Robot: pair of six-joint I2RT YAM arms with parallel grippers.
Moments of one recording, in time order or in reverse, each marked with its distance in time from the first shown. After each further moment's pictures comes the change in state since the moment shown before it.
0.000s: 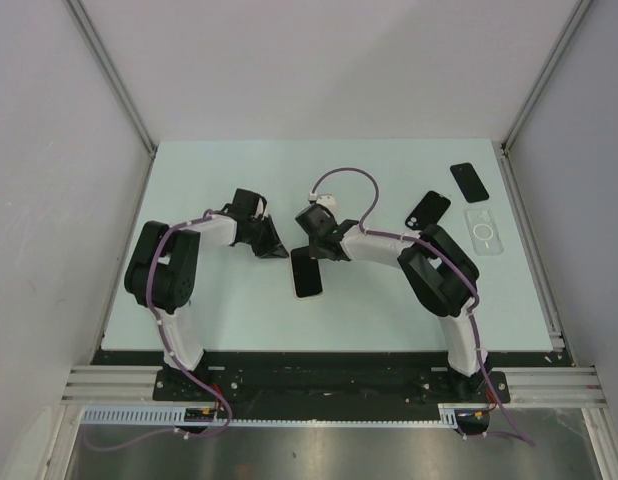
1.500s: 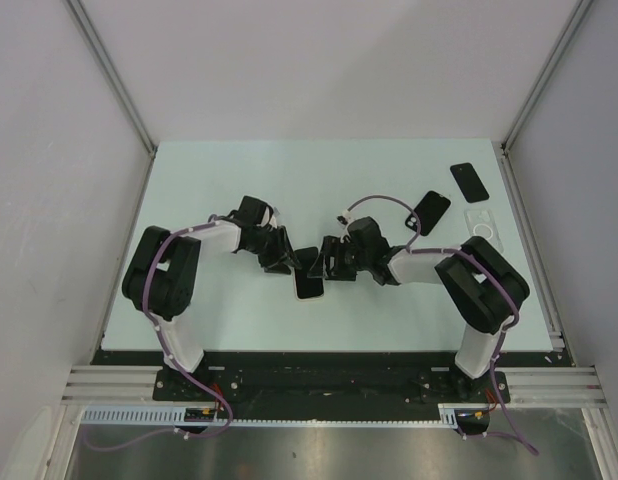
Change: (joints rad) left arm -0.054 -0.055 -0.046 -0.075 0.099 0.030; right arm -0.154 -0.288 -0.550 0.495 -0.689 0.143
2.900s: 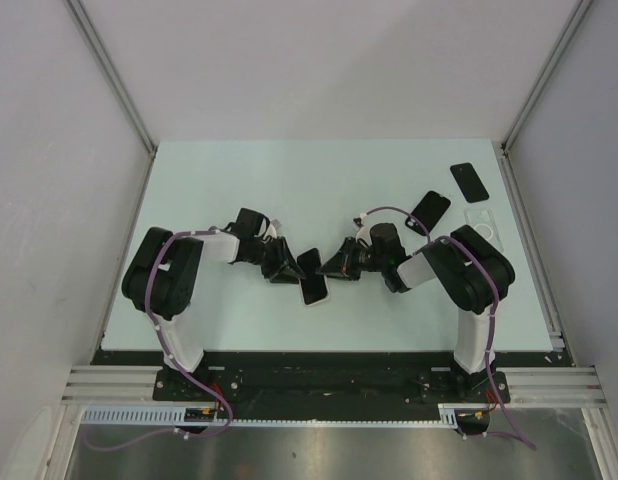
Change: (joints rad) left arm 0.010 0.004 -0.137 0.167 0.193 -0.105; right arm -0.124 0.156 -0.141 0.544 -0.304 0.312
